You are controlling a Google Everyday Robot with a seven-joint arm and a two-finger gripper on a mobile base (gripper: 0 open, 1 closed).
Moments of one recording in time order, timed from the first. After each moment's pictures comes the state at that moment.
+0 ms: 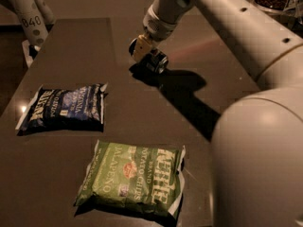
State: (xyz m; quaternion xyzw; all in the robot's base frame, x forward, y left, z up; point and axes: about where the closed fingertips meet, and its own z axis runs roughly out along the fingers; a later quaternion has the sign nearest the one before) arm 0.706 0.000 0.890 -0.45 0.86 0.14 0.21
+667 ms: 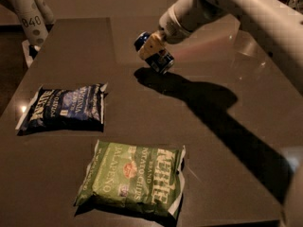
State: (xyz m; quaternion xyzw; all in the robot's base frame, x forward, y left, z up) arm 0.681 -0.023 0.921 -0.43 0.82 0.18 0.32
